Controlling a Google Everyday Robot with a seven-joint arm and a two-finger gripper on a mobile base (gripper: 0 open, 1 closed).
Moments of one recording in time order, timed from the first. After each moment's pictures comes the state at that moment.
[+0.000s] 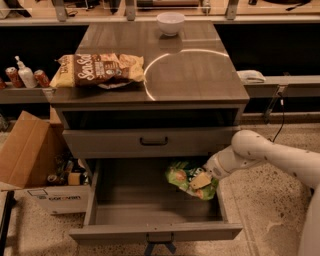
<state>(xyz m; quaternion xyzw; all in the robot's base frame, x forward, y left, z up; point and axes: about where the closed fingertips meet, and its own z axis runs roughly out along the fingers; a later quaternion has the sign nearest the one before) 0.565 -0.165 0.493 -0.41 0.87 0.22 0.17</state>
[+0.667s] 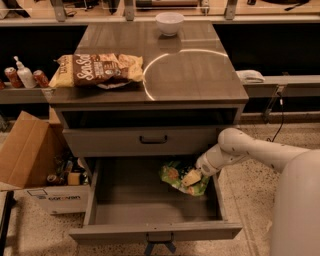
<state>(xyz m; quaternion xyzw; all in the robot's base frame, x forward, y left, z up) 0.596 -0.134 0.460 -0.42 0.86 0.23 0.15</state>
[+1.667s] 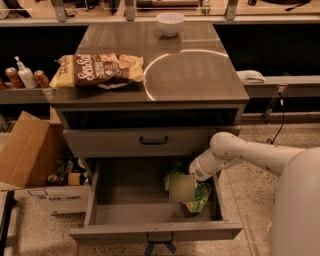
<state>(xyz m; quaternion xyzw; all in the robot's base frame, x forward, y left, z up) 0.572 -0.110 0.457 -0.43 0.86 0.23 0.14</state>
